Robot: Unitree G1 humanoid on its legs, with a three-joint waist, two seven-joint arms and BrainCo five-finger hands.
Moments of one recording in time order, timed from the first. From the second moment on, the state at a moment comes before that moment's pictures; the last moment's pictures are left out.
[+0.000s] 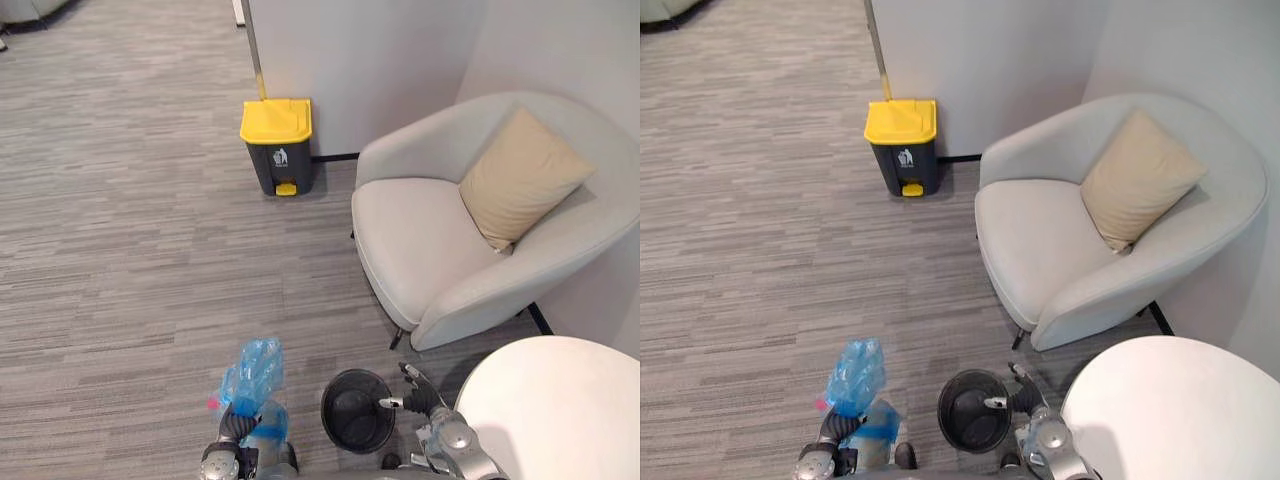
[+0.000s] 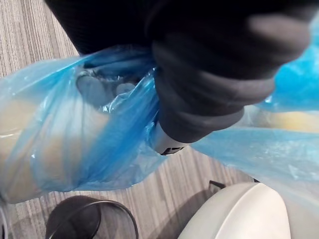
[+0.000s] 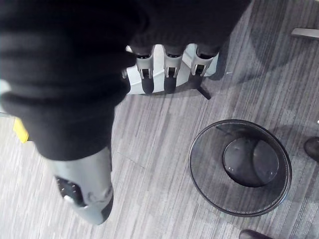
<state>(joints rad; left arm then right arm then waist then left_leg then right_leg) 0.19 0.10 0.01 0.76 0.06 -0.17 0.09 0.00 -0.13 0.16 0.77 -0.22 -0.17 -0.01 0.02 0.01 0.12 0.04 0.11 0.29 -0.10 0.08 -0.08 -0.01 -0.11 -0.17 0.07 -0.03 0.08</state>
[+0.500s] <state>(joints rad) 0.14 0.09 -0.02 0.68 0.03 -0.18 0.09 -0.08 -0.15 0.19 0.76 -0.19 -0.17 -0.06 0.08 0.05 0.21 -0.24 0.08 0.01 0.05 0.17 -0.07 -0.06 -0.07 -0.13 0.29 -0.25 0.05</state>
